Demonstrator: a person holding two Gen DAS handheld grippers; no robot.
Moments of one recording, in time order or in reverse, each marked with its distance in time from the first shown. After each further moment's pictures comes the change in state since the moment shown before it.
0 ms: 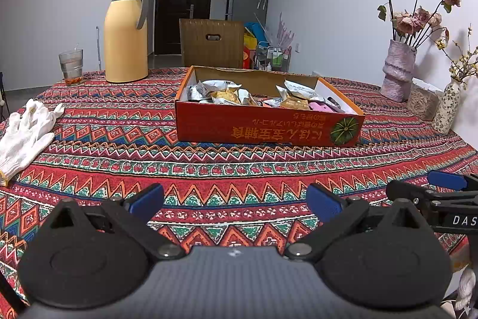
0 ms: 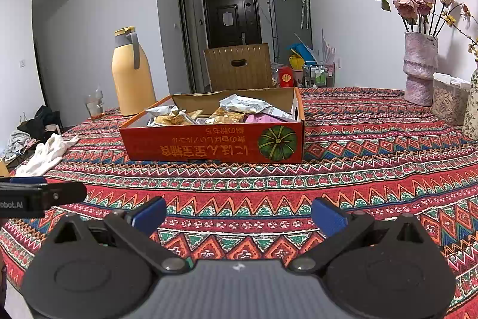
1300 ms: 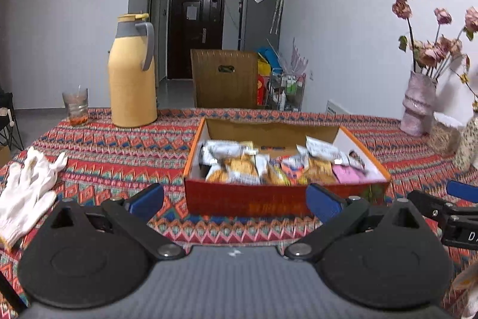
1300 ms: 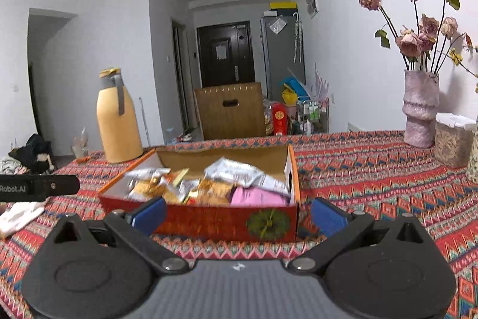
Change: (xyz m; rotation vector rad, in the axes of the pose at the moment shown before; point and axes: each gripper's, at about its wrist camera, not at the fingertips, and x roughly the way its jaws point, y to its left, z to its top) left arm 0.034 0.004 0.071 0.001 -0.093 0.058; right arm 0.035 -0.010 0.063 0.001 -0.131 -0.021
